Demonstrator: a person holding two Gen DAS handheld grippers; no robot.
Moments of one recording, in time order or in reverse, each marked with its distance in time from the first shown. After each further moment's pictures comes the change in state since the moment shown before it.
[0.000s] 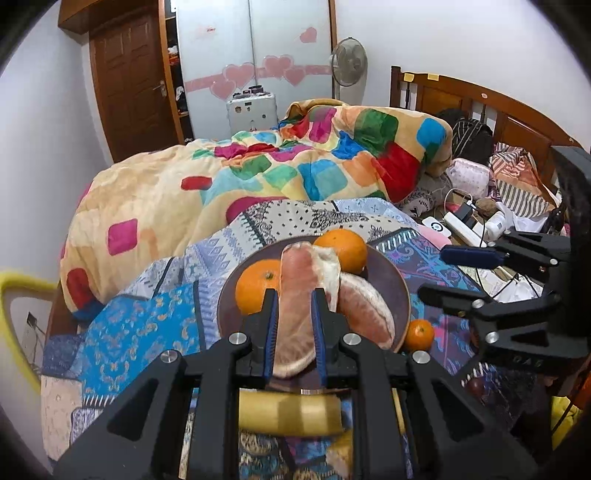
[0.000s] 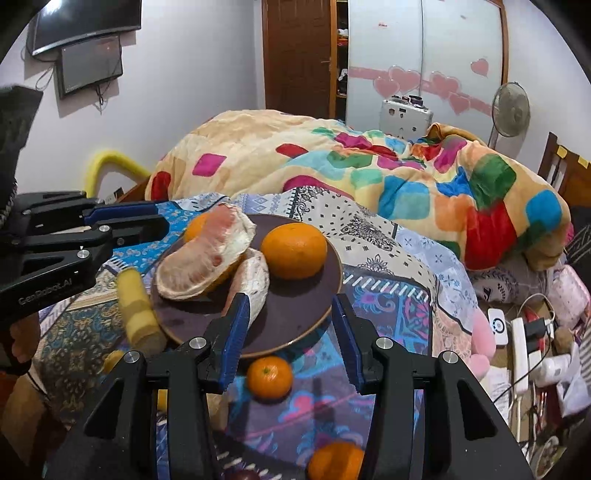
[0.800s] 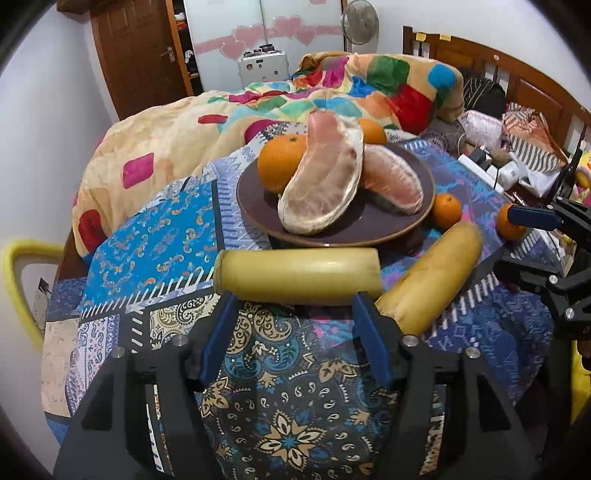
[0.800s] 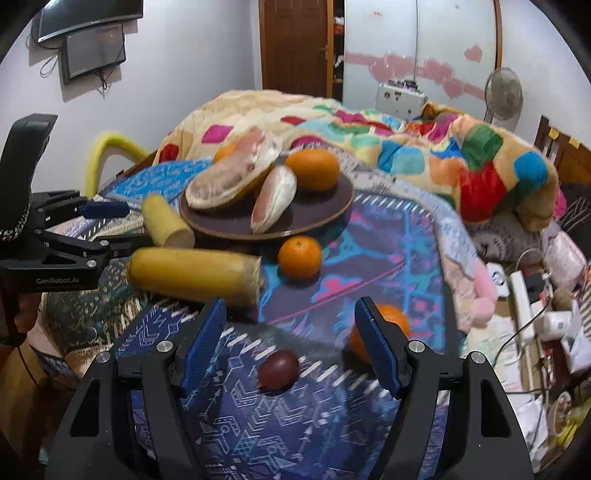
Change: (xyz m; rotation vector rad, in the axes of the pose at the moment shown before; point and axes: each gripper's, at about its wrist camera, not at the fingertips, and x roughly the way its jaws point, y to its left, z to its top) left arm 0.002 0.009 -0.090 0.003 0.150 0.056; right arm -0.017 0.019 -0.073 0.014 0.055 -0.008
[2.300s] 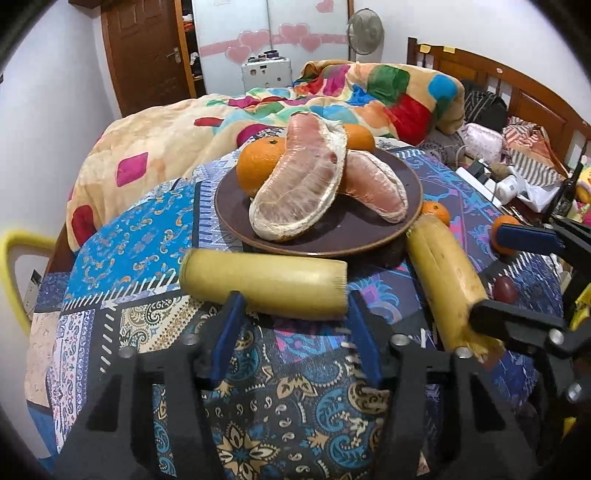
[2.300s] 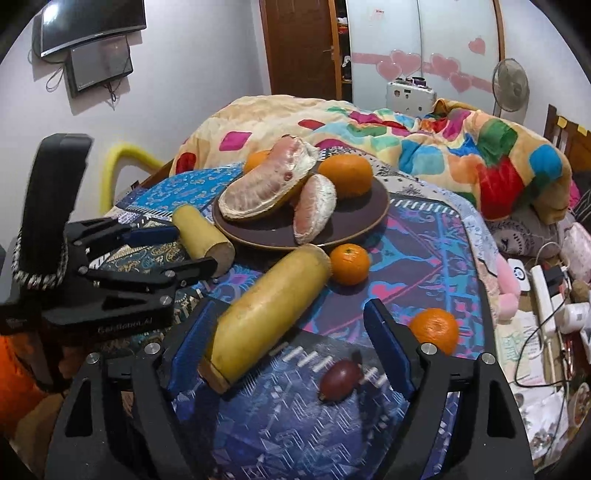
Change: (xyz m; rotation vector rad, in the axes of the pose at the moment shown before) left arm 0.005 -0.017 -0.001 -0.042 -0.038 -0.023; right arm 0.000 0.022 0.007 0.041 -0.019 0.069
